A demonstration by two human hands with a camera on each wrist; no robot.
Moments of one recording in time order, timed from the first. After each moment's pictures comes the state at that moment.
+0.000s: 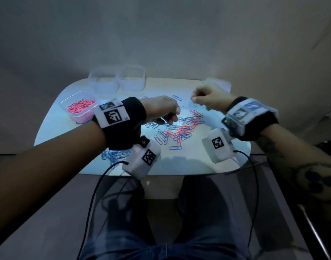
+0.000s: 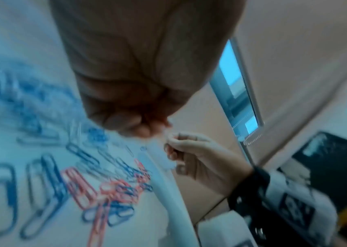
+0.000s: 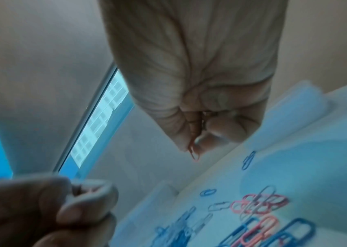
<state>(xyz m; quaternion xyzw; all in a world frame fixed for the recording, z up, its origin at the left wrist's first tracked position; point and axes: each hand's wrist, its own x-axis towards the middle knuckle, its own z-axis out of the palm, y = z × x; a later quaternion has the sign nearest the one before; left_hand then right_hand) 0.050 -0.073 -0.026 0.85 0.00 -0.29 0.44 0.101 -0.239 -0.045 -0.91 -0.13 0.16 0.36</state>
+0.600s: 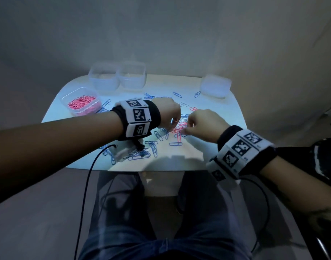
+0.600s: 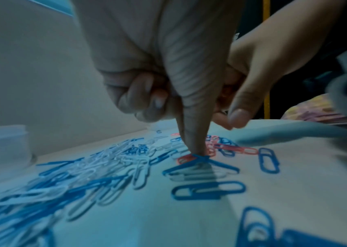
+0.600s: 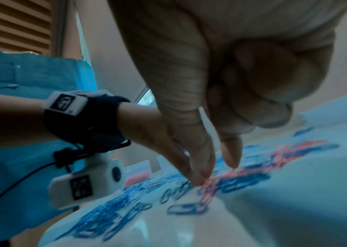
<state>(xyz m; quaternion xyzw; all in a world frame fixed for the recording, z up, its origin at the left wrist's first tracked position) 0.050 -0.083 -0.039 0.95 -0.26 -0.16 -0.06 0.028 -0.217 -0.056 -0.97 -0.14 0.14 0.12</state>
